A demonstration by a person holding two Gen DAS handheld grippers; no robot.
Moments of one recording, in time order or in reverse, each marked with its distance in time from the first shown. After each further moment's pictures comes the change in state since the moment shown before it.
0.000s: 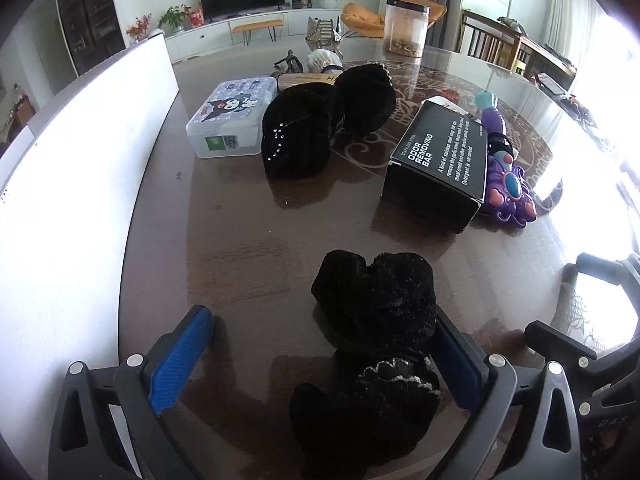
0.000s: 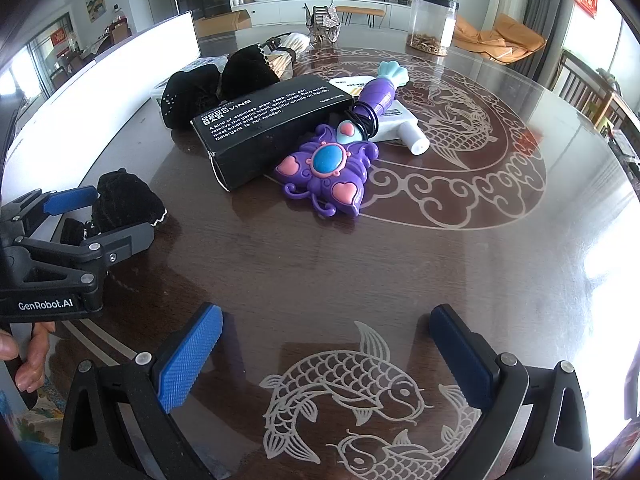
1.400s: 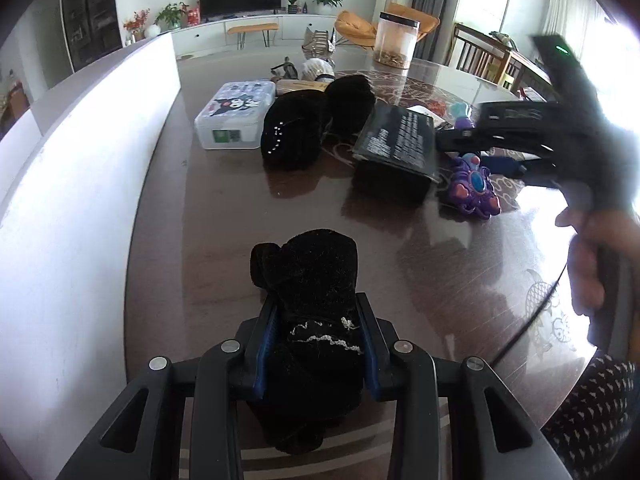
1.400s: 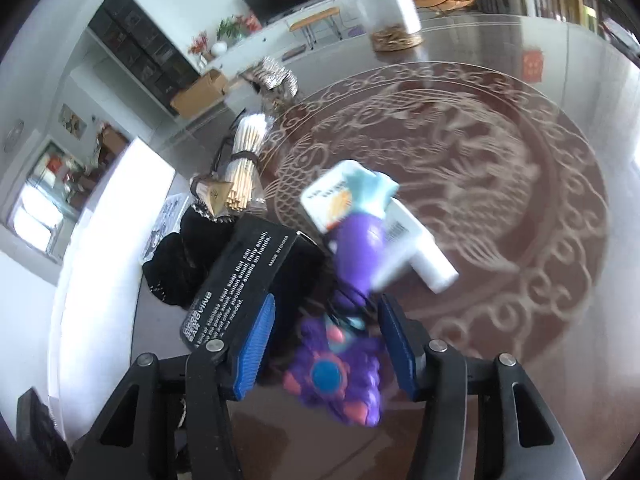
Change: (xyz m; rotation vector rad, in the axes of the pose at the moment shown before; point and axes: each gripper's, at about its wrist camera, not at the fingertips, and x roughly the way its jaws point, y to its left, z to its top) left arm -0.026 0.015 -0.017 -0.026 -0.035 -0.076; right arm 0.054 -0.043 0.105 0.356 -0.017 0.236
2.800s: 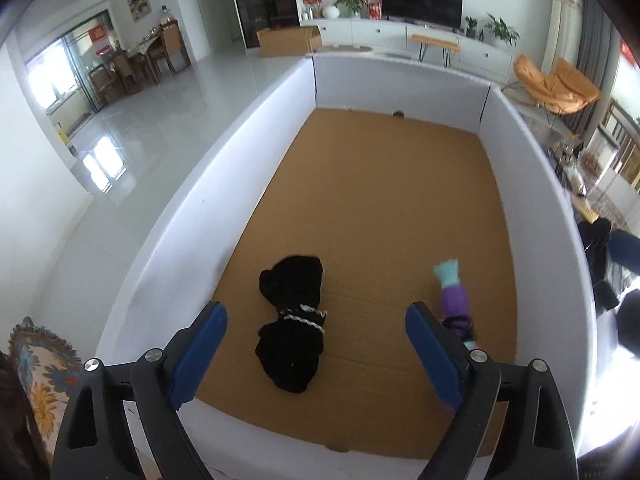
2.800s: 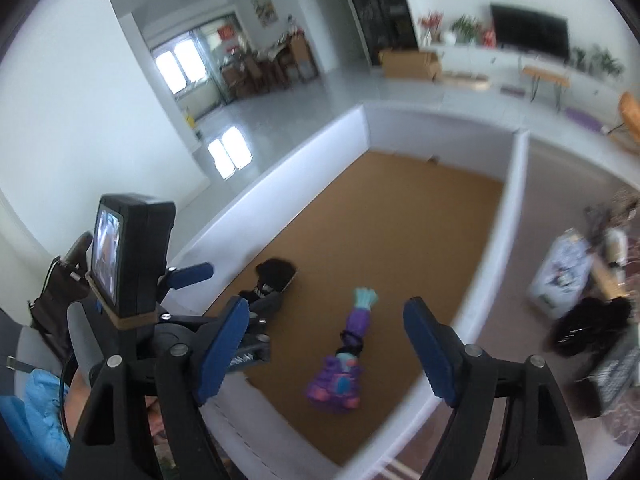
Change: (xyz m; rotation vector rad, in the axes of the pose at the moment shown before) left arm -0.110 0.244 0.003 -0.371 -0.001 0.431; right arm -0.060 0.338 -0.104 -0.633 -0.014 0.359
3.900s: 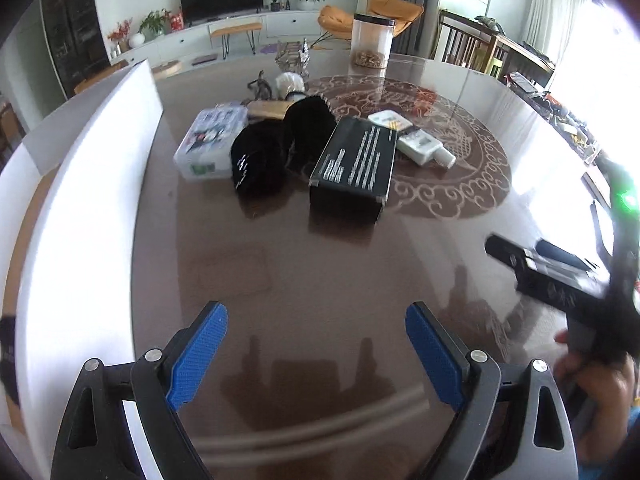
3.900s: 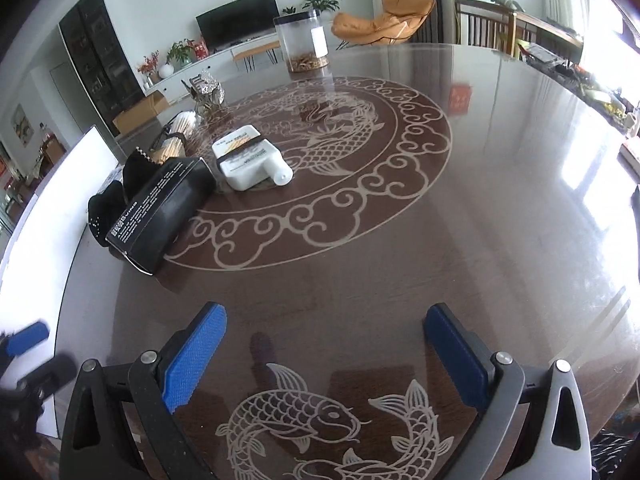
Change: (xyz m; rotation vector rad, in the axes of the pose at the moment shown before) left arm -0.039 -0.290 -0.077 0.459 0.011 -0.425; right arm -0.137 -0.277 -0.216 0.634 -0.067 -0.682
